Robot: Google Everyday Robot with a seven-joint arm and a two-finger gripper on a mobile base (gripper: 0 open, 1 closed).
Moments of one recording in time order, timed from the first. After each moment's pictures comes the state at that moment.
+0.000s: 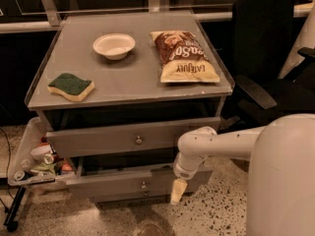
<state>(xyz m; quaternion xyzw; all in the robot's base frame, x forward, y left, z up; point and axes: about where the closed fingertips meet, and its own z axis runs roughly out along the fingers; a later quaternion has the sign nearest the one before) 0.523 -0.100 0.434 -0.61 0.78 0.08 0.07</state>
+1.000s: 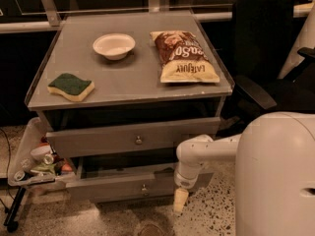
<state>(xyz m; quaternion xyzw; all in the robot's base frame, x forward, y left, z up) 0.500 -0.107 0.393 -0.62 0.78 0.09 0.02</state>
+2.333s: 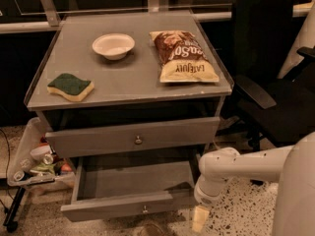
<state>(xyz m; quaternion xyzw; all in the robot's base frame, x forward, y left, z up) 0.415 -0.170 0.412 -0.56 0.82 0.11 -0.02</state>
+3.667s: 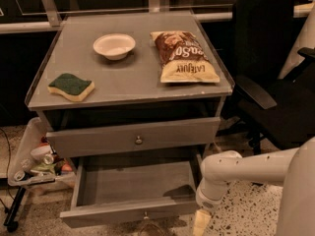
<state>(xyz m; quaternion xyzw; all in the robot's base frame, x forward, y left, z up) 0.402 -0.173 0.414 -0.55 0.83 0.12 -0.03</state>
